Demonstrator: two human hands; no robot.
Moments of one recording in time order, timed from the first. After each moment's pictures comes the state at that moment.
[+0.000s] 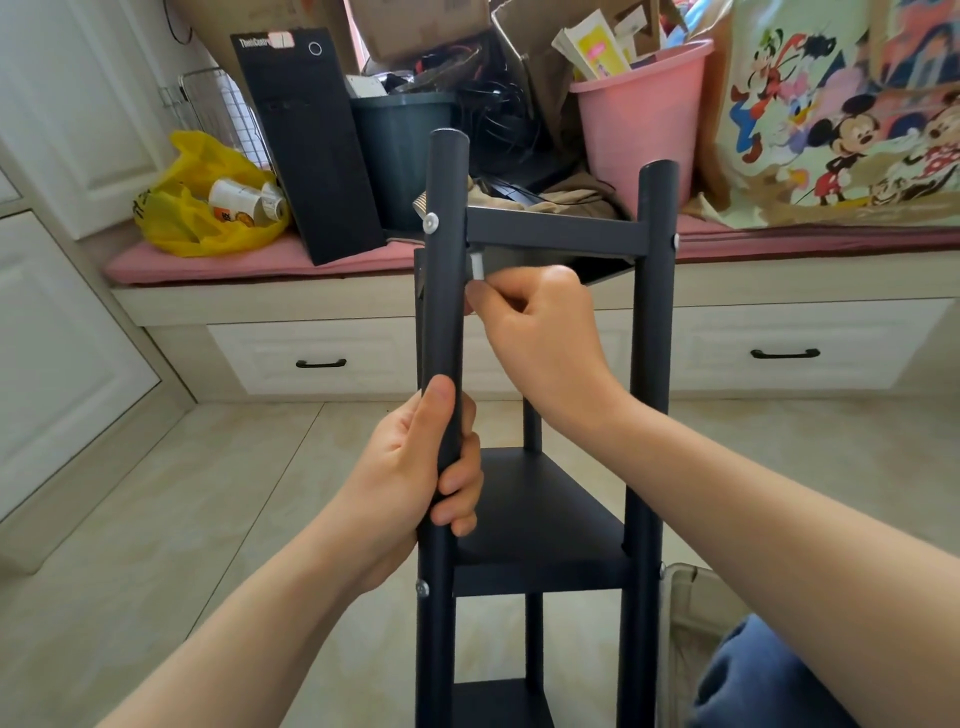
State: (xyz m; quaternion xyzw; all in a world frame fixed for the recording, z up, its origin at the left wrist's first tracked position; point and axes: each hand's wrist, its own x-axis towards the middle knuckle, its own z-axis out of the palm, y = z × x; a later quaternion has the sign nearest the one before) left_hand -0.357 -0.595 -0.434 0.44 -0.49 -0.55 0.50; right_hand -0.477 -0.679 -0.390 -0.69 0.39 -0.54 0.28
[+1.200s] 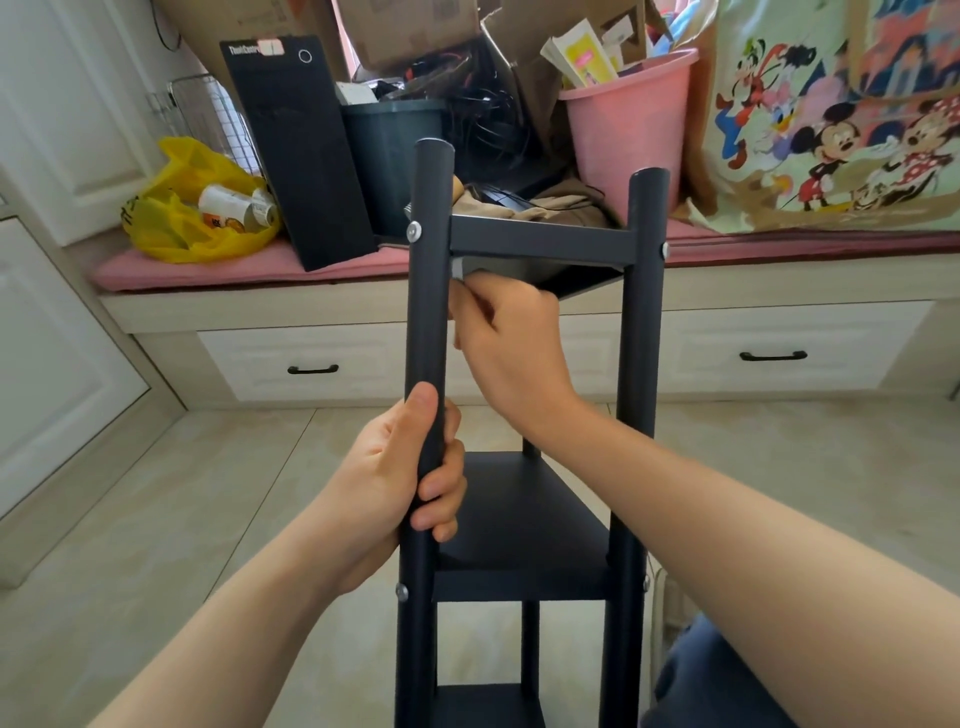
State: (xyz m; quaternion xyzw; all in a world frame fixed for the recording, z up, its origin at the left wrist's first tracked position) left_hand -0.350 -0.596 -0.431 0.45 -0.50 -0.57 0.48; right_hand -0.461 -0.698 -0.407 -0.70 0.35 -0.59 0.20
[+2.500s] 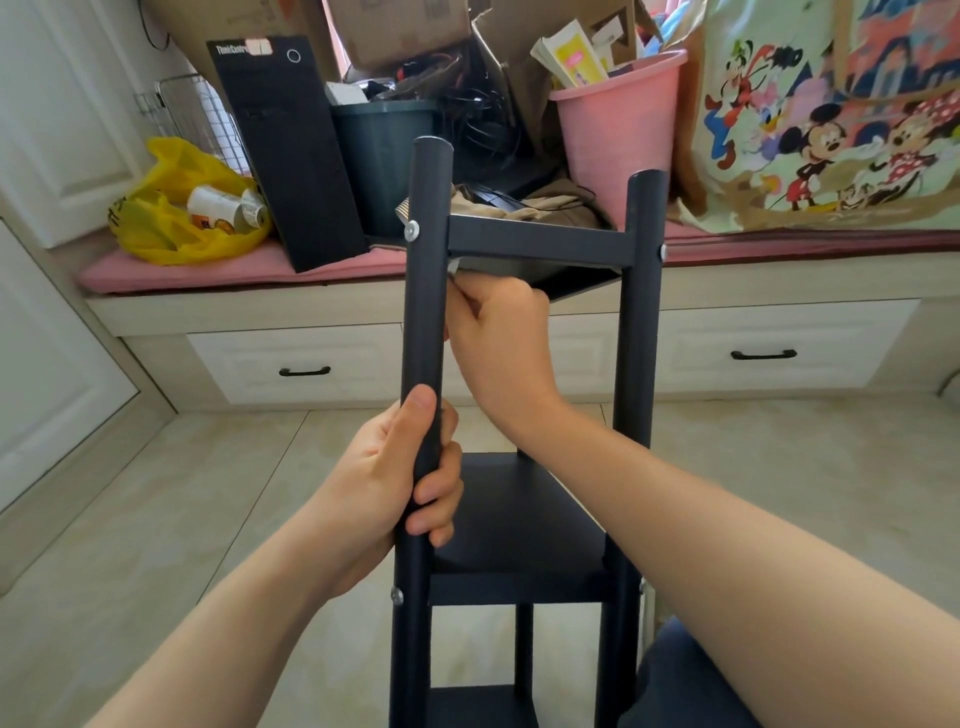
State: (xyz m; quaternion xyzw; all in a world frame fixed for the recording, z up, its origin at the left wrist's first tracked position) left_hand -0.354 -0.598 -0.431 0.44 -0.51 -0.57 0.47; right_hand -0.460 -0.696 -0.403 -0.69 0.36 -0.59 0.21
